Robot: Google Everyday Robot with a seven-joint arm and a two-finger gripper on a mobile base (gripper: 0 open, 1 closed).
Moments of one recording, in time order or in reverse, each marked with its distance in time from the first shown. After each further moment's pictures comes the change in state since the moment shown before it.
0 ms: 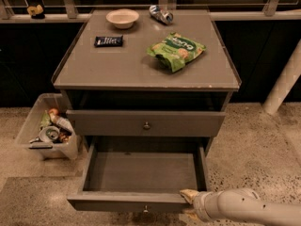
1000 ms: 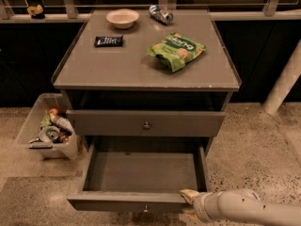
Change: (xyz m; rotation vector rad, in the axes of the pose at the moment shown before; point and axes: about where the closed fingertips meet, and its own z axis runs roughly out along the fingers) arm 0.000 0.000 0.000 0.000 0.000 0.000
